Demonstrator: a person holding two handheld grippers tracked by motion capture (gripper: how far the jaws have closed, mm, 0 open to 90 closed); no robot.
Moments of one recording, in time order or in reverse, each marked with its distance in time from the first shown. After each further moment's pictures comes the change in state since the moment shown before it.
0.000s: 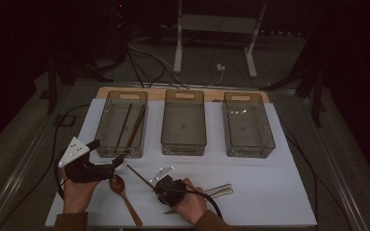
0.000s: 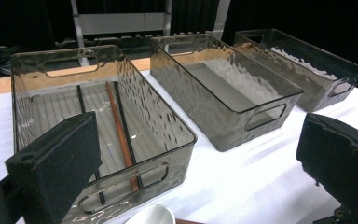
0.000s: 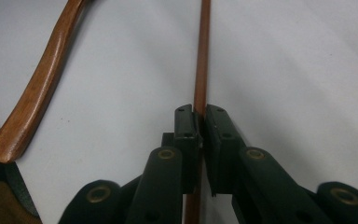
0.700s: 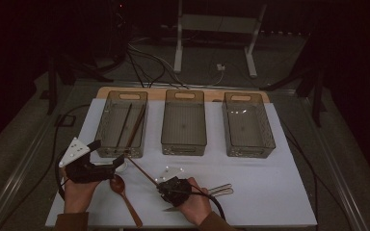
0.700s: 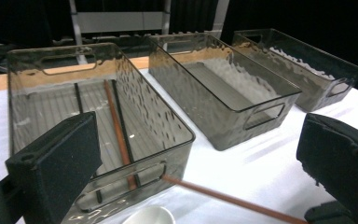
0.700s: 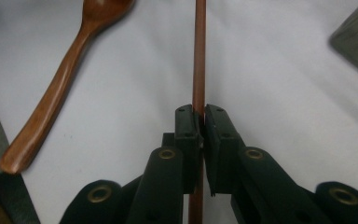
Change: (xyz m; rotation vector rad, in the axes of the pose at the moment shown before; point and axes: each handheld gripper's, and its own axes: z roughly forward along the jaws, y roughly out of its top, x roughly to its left) left arm -0.002 -0.002 0.003 0.002 -0.013 -0.012; right arm -0.004 -0.006 -0.019 -0.145 -0.037 0.006
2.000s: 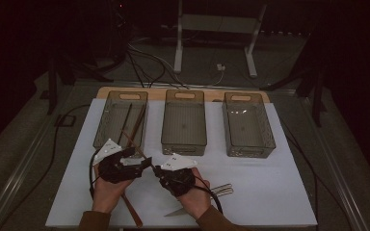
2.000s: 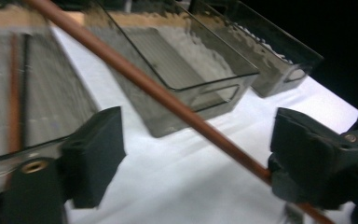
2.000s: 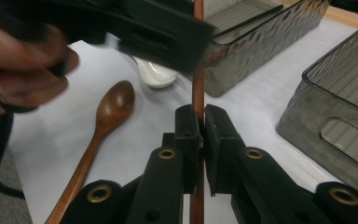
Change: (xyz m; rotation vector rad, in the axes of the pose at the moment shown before) left arm -0.041 -0.009 0.058 0.112 -0.184 -0.133; right arm -0.009 0.026 -0.033 -0.274 -0.021 0.074
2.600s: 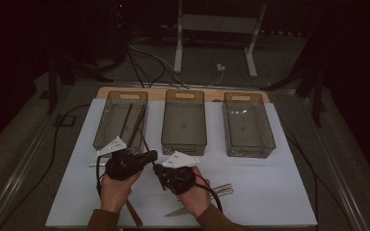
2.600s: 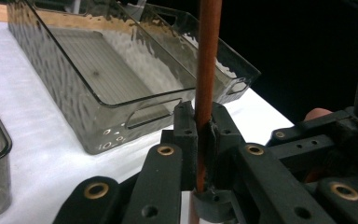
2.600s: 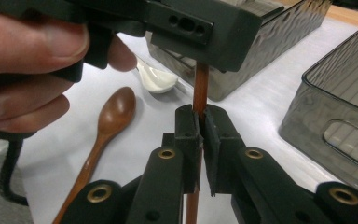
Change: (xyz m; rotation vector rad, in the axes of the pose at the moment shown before) left arm -0.009 0.011 0.005 -0.016 -0.162 -0.065; right arm -0.007 0.000 0.002 -0.016 0.029 0.043
